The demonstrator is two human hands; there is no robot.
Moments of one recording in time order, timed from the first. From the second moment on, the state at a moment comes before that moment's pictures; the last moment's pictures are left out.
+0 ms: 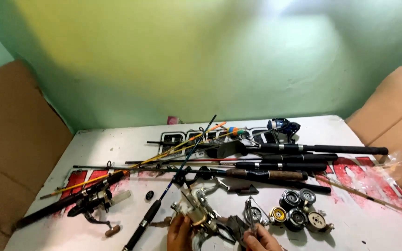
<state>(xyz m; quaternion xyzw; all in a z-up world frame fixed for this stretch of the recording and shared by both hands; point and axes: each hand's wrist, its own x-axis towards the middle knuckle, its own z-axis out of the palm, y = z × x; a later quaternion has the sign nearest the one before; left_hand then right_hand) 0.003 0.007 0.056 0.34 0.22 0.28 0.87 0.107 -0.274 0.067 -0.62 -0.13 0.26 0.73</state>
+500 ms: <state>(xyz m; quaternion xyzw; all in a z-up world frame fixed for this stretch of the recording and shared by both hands) 0.007 0.009 0.017 0.64 0.06 0.34 0.69 0.101 -0.222 0.136 -0.66 -0.11 0.23 0.71</state>
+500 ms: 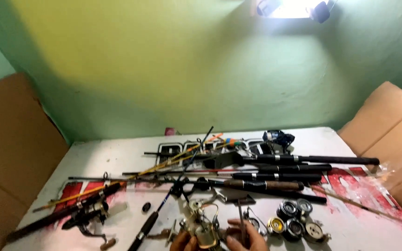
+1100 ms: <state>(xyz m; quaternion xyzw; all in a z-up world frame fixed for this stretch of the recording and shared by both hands) -0.035 -0.028 0.205 0.37 0.05 0.18 0.91 0.039 -0.215 0.287 -0.70 -0.17 0.22 0.66</state>
